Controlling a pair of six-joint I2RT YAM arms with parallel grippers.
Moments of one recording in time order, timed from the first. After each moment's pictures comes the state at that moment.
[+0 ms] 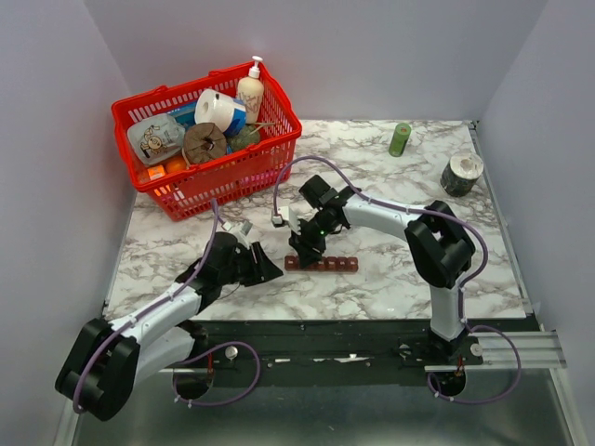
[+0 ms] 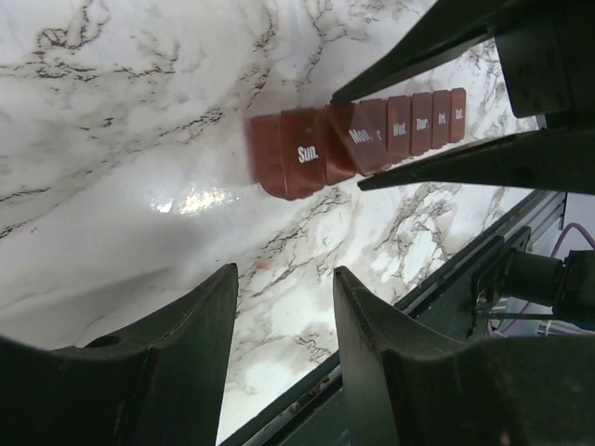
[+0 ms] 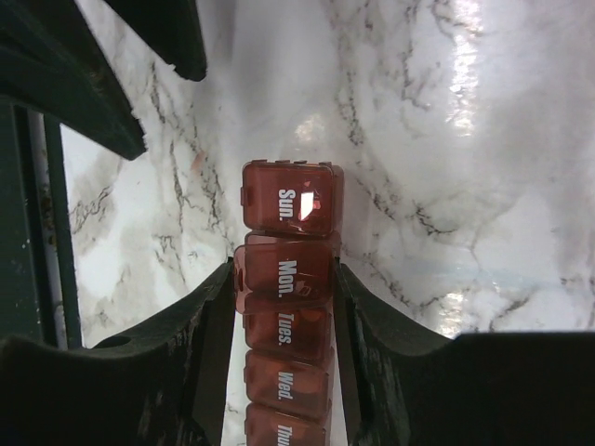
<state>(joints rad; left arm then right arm) -0.49 0.98 0.28 0.06 0.36 -0.78 0.76 1.98 1.40 -0.63 -0.66 -0.64</state>
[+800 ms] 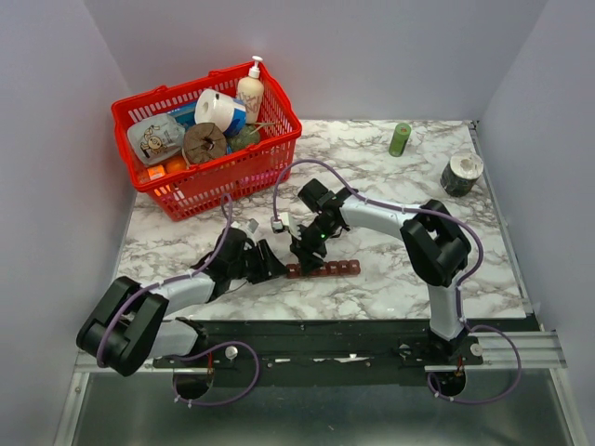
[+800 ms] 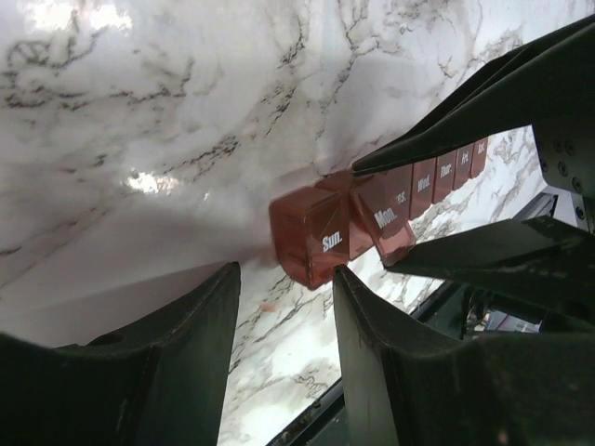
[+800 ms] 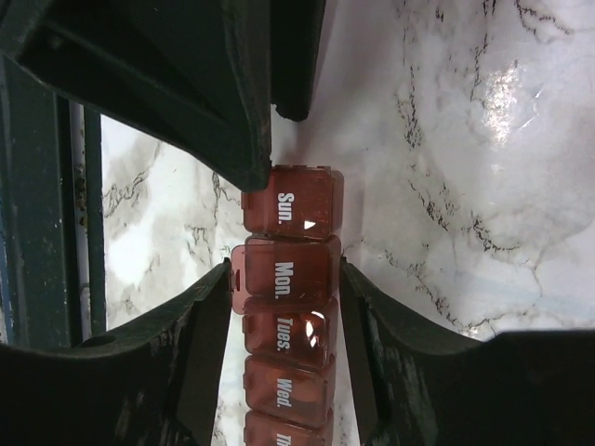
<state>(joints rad) -0.49 1.25 0.30 0.27 0.38 -0.84 0.76 2.01 1.41 -0.71 -0.74 -0.70</state>
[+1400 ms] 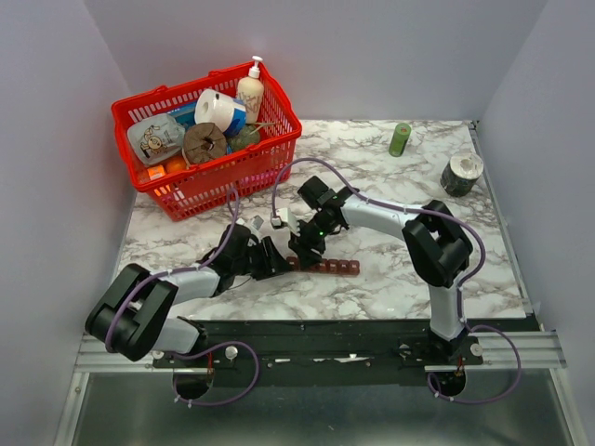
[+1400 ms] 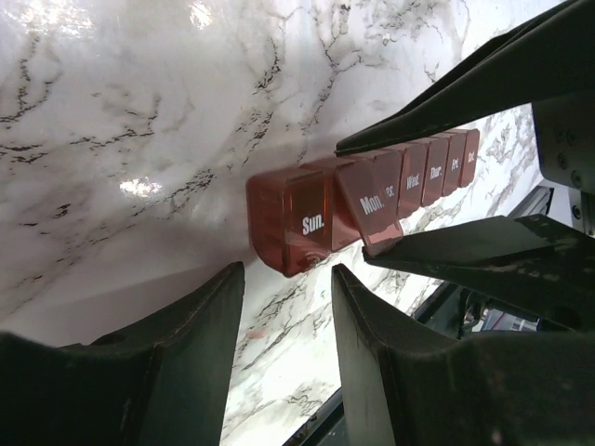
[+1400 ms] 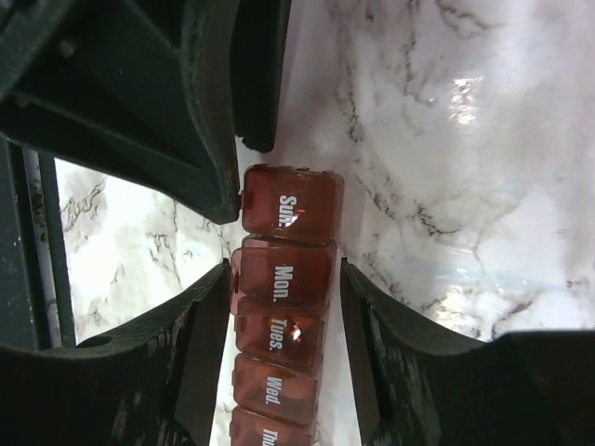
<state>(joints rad) -0.50 1.35 0.34 0.33 0.40 -0.83 0.76 2.00 1.41 -0.66 -0.66 -0.66</state>
